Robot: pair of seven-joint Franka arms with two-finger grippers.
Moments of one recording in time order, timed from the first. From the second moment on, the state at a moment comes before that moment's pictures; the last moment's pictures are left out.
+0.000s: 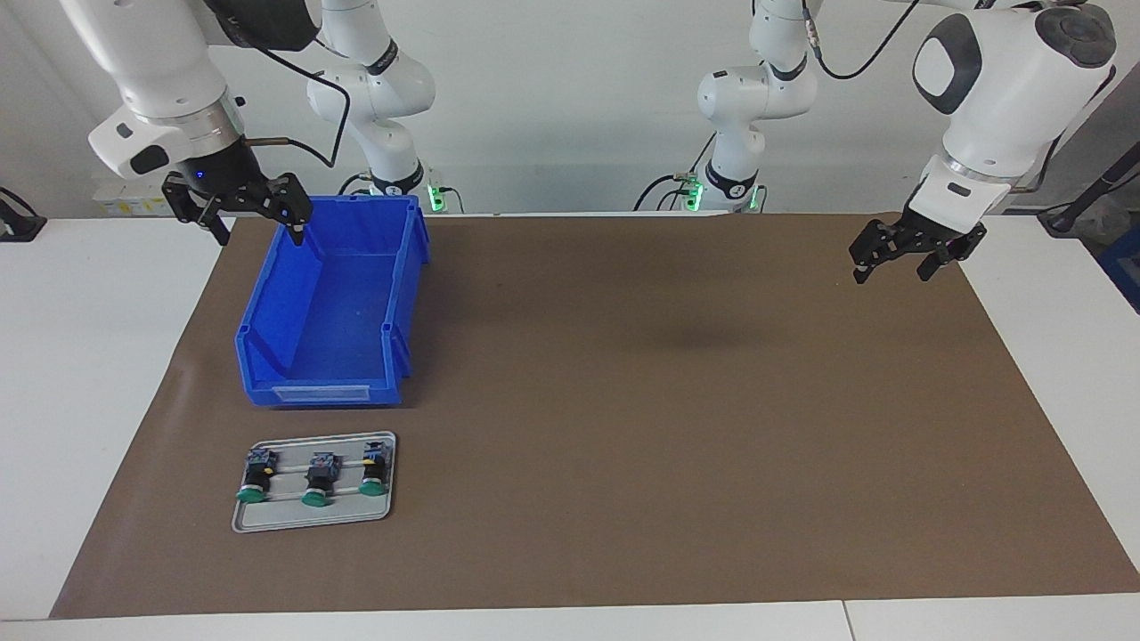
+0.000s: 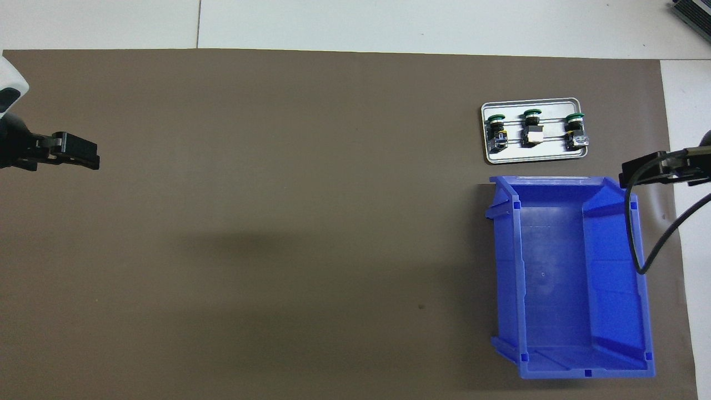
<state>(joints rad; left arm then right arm) 0.02 0.06 -0.06 -1.58 0.01 1.65 0.00 0.16 0.01 -0.16 -1.53 -0.05 1.53 -0.01</state>
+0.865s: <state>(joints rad) 0.02 0.06 -0.06 -1.59 0.01 1.65 0.00 0.15 0.03 -0.16 -1.59 -0.04 1.74 -0.01</state>
